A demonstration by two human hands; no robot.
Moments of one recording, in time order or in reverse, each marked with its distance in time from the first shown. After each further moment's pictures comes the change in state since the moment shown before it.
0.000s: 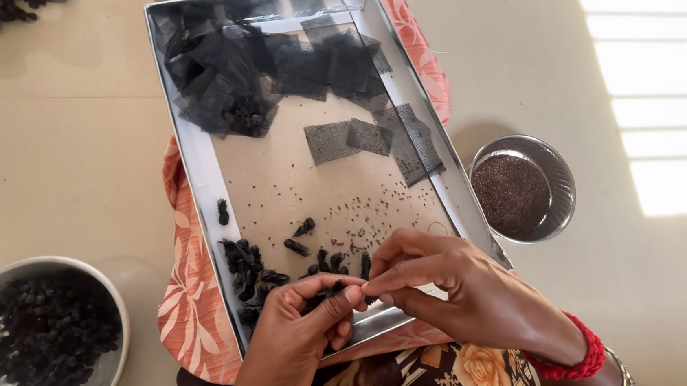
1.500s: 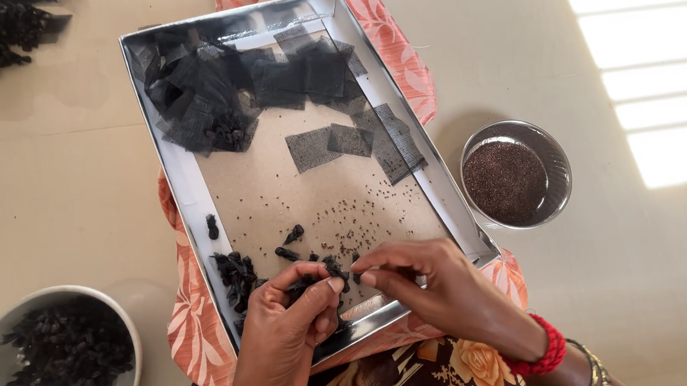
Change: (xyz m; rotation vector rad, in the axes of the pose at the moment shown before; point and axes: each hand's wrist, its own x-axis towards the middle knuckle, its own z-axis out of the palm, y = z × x) left_hand 0.006 0.000 0.000 -0.092 0.083 0.158; right_hand -0.007 0.033 0.026 0.011 0.169 0.200
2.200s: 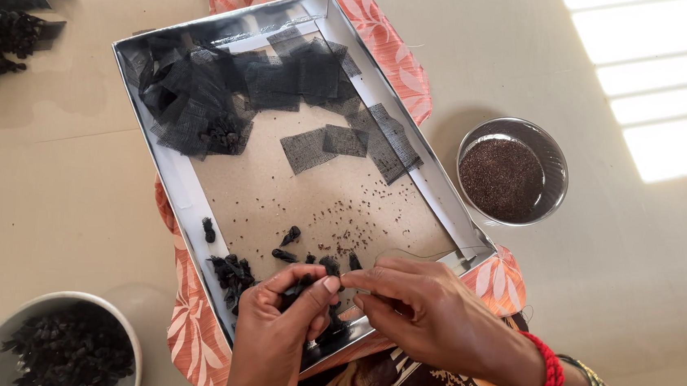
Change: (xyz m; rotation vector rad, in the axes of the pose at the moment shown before) left_hand -0.002 0.006 0.003 0.229 0.028 0.070; right_hand -0.018 -0.019 0.009 -0.113 0.088 -0.225
